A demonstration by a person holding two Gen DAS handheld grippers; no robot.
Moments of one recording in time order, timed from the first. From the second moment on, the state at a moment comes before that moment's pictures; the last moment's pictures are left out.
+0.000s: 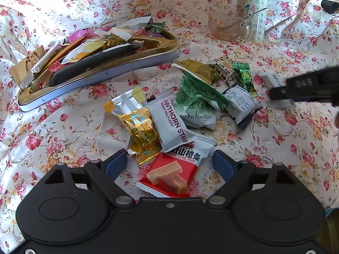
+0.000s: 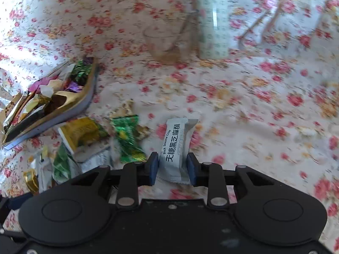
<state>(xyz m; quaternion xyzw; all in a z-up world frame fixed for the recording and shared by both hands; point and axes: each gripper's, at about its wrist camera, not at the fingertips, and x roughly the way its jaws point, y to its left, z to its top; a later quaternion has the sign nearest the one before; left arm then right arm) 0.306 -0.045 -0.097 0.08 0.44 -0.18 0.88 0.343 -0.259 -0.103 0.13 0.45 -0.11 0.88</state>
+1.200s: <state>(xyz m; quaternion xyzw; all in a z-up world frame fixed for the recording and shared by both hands) 0.286 -0.057 -0.085 0.07 0.49 -0.17 0.85 0.285 -0.277 -0.092 0.18 0.45 -0.12 0.87</state>
